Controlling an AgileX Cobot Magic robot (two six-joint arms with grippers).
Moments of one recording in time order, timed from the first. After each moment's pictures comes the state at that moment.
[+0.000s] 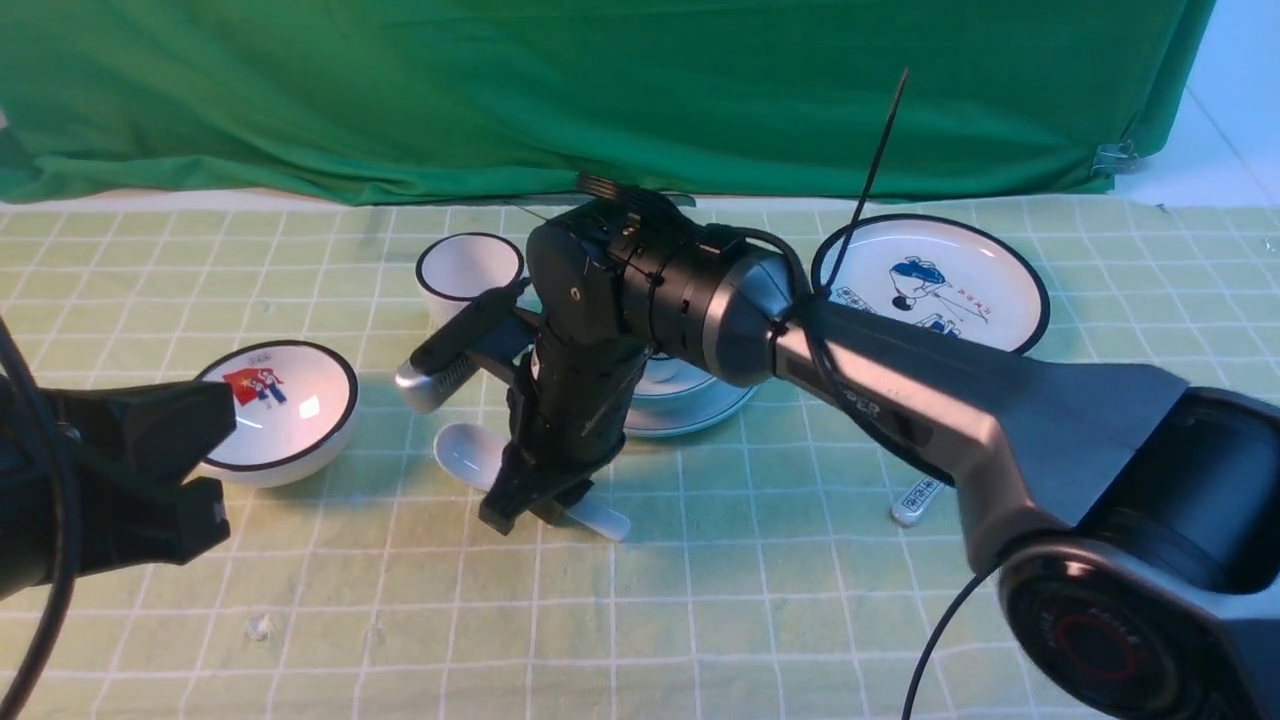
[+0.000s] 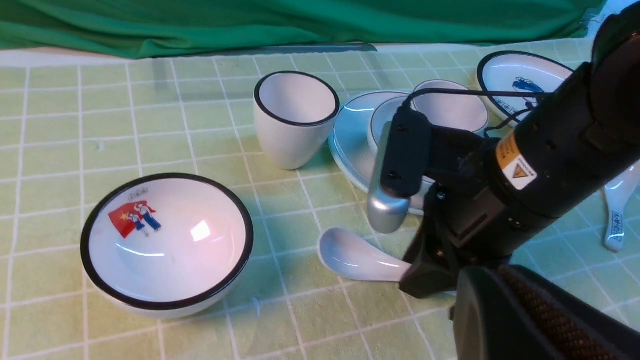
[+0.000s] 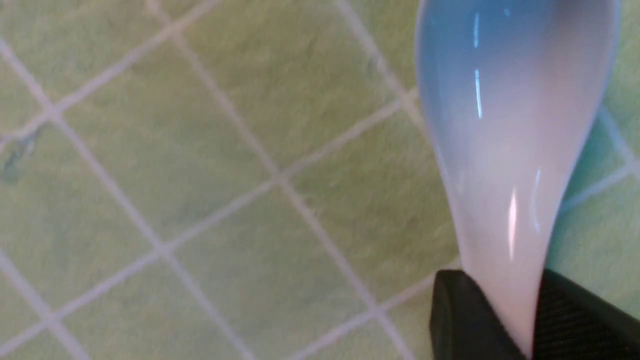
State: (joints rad) right arm 0.78 2.38 -2.09 0.18 1.21 -0.30; left arm -0.26 0.69 -0.59 -0.10 0.37 -0.03
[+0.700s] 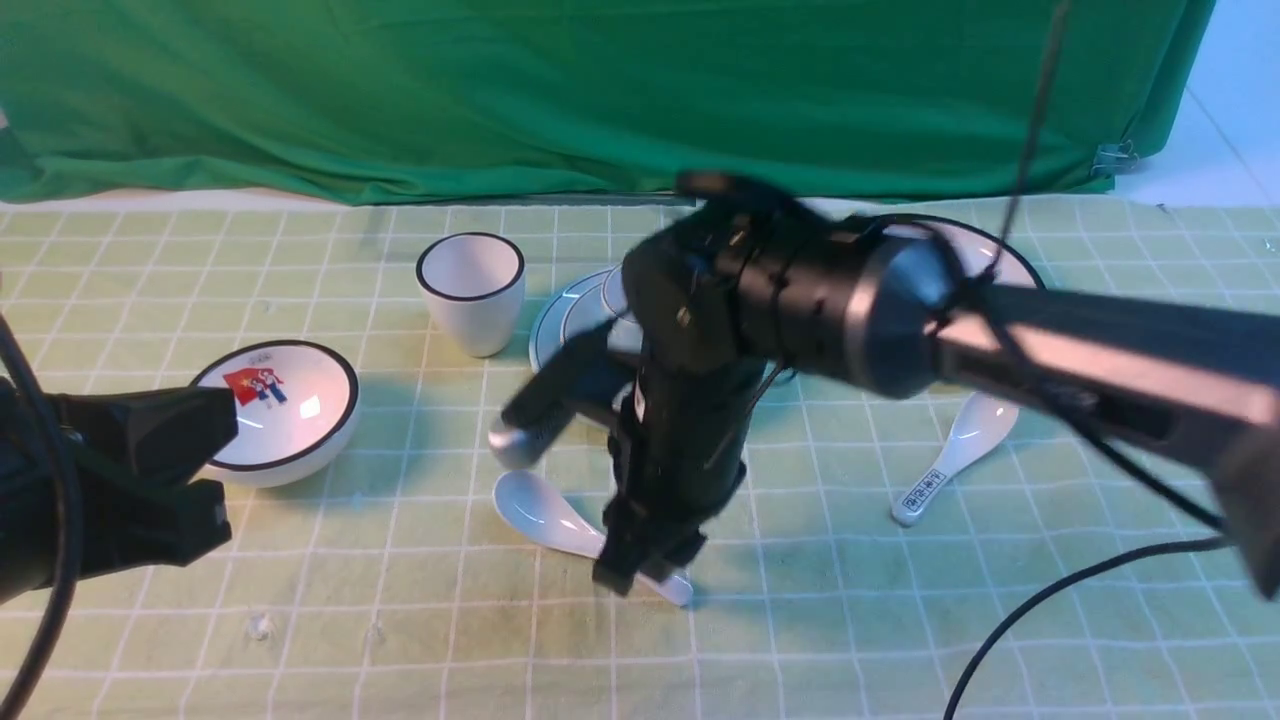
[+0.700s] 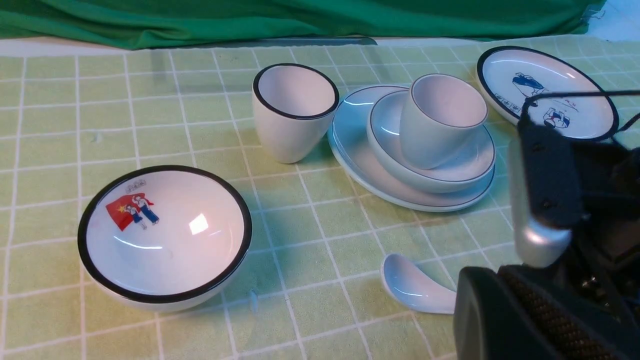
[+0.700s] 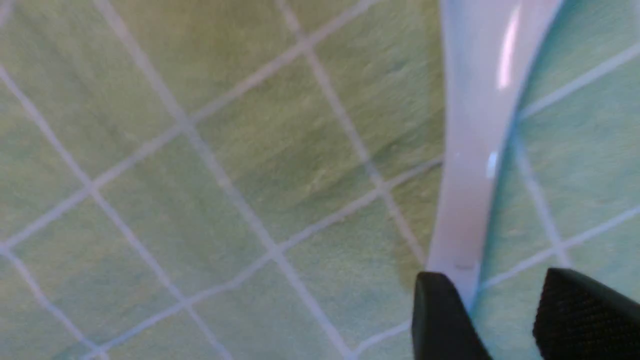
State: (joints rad) right arm 0.78 2.08 -1.69 0.13 1.18 -0.31; left arm -0.26 0.69 -0.59 -0.10 0.38 -0.03
